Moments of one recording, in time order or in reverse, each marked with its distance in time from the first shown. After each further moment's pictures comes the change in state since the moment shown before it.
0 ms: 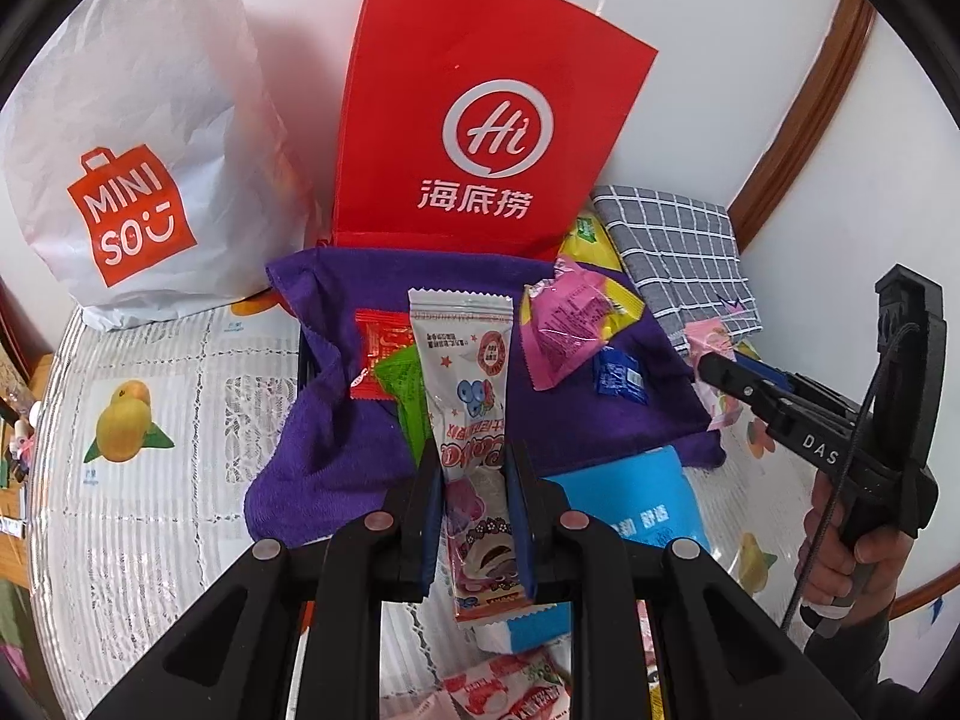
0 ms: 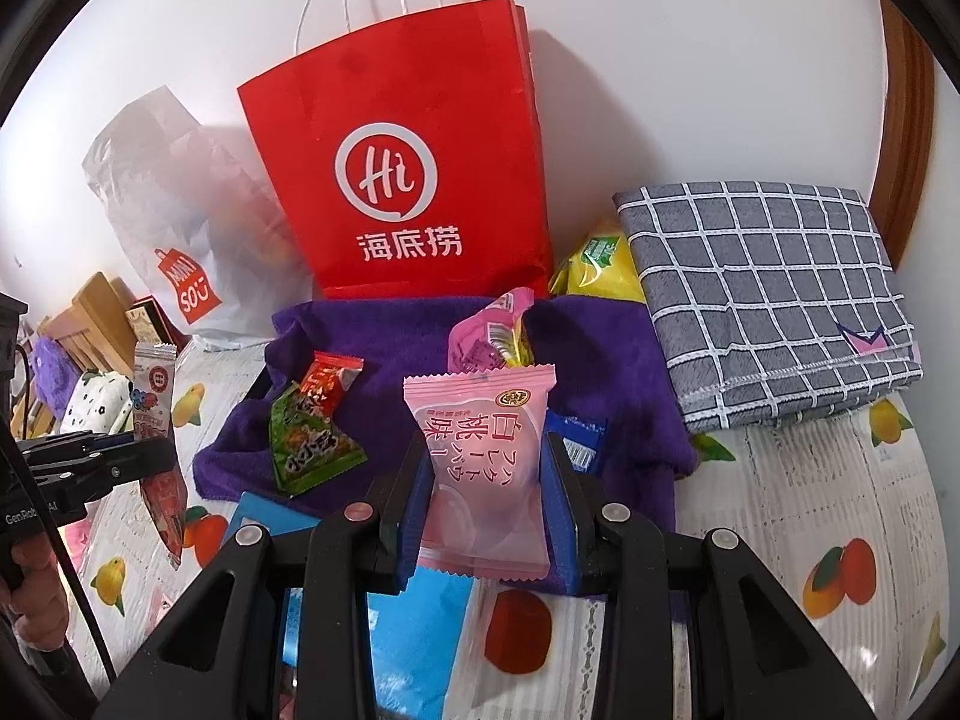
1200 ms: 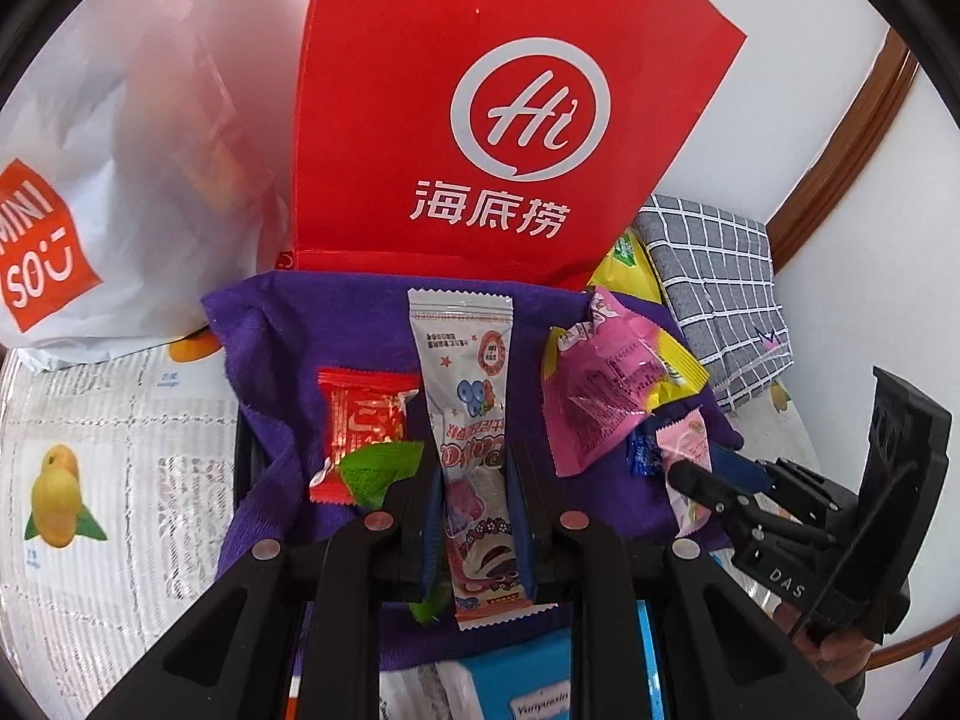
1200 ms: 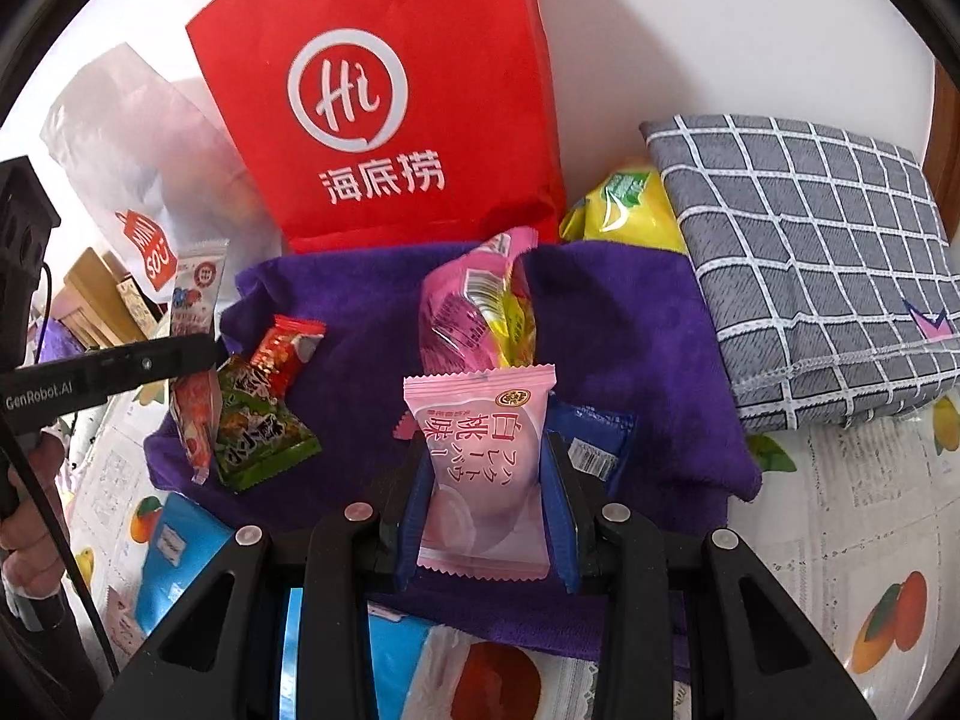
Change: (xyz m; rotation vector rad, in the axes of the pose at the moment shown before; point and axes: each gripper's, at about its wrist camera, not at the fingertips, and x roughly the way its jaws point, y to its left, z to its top) left arm 0.082 0.003 0.052 -0.038 0.032 -0.005; right arm 0.074 -0.013 -0.002 -0.016 0.101 0.048
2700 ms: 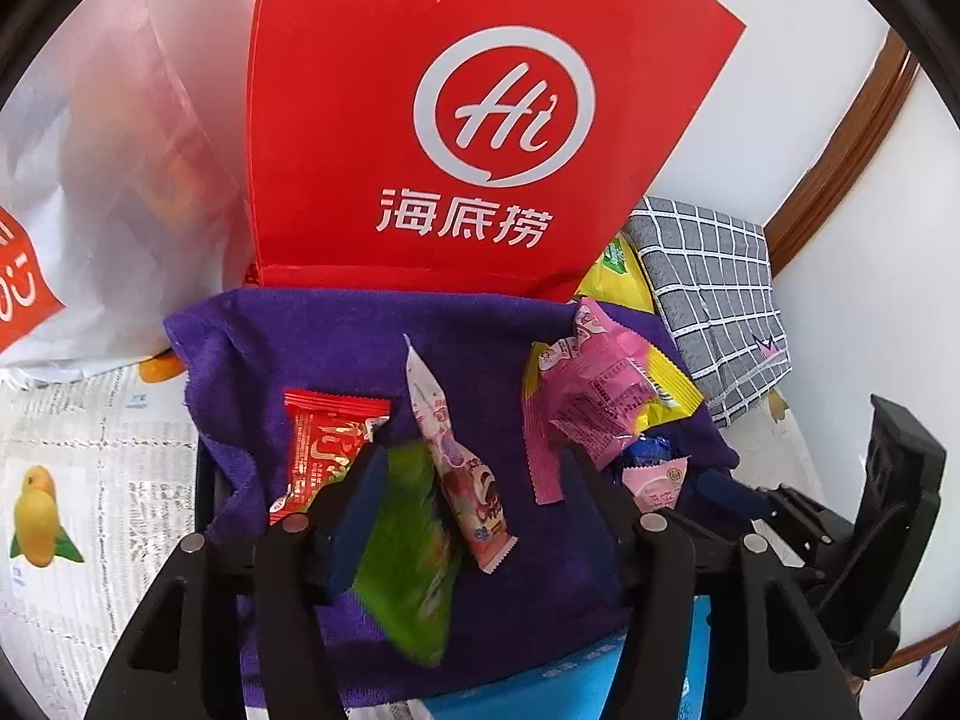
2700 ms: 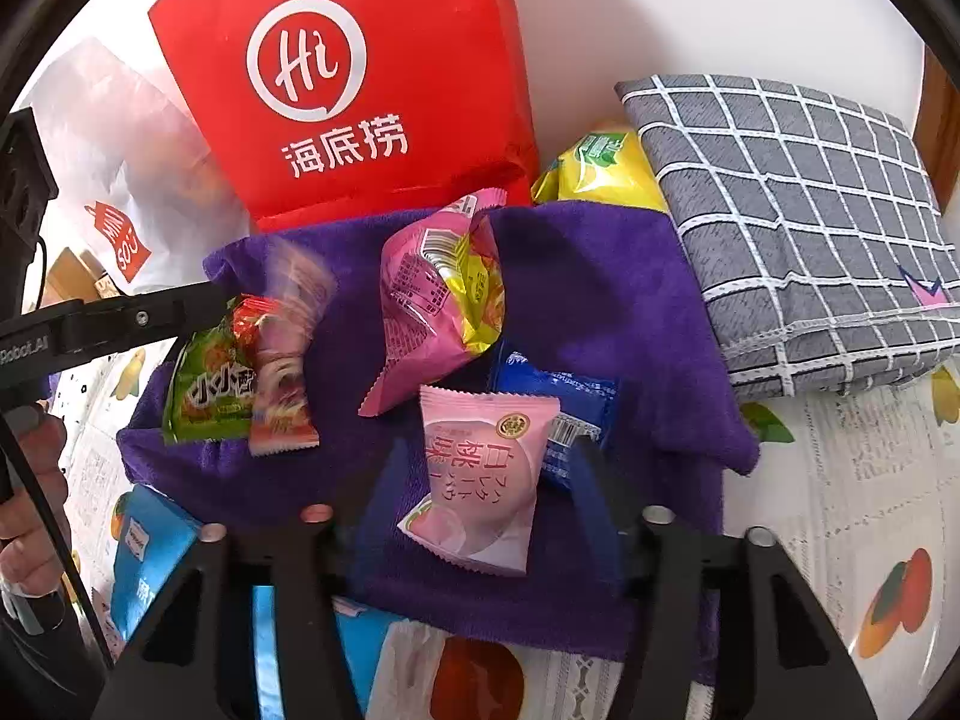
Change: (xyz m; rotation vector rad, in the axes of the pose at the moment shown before) left arm 0.011 -0.015 0.010 0.006 0.002 -0.011; right arm 0.004 -0.007 0.000 0.030 0.043 -0.043
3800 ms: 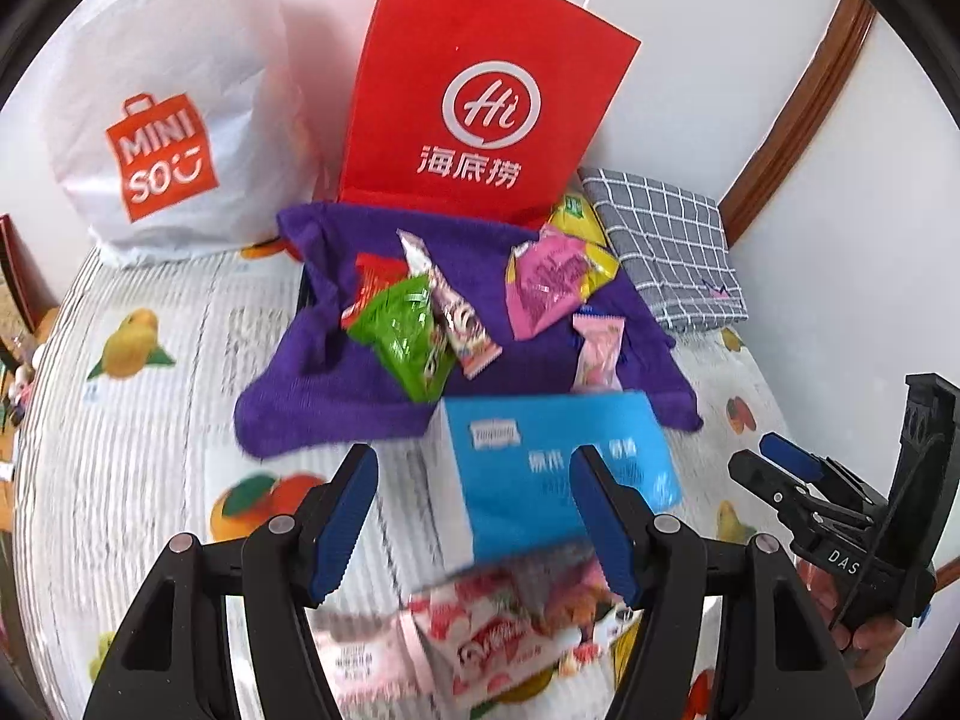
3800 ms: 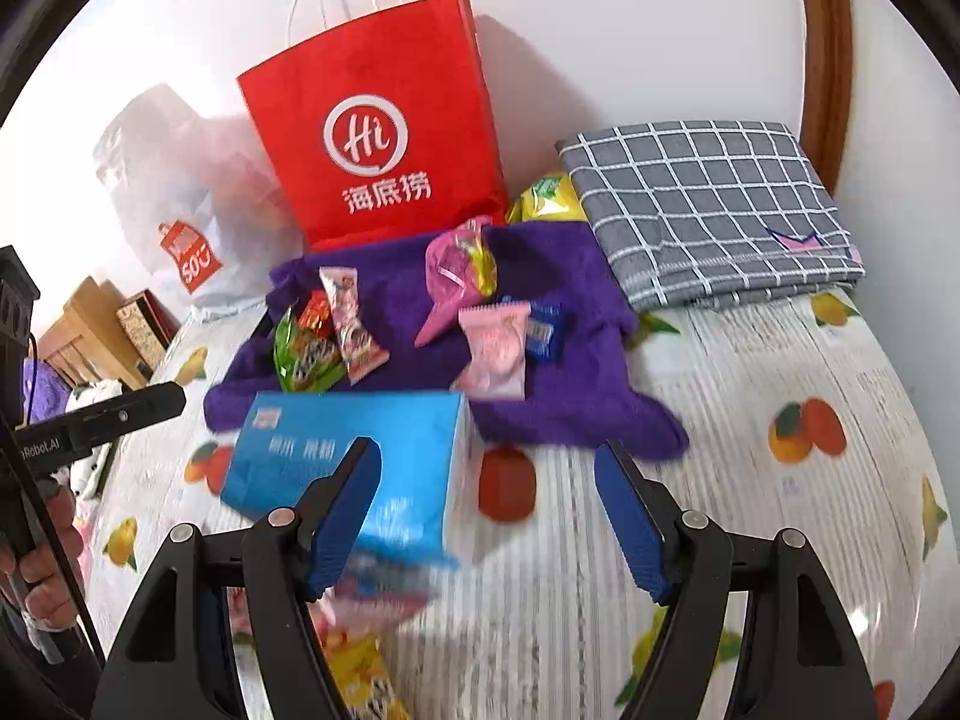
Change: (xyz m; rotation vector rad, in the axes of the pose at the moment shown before) left arm -0.118 0.001 -0.114 -0.014 -0.024 0.009; right arm -0.129 0.025 -0.096 0.069 -0.110 -0.062
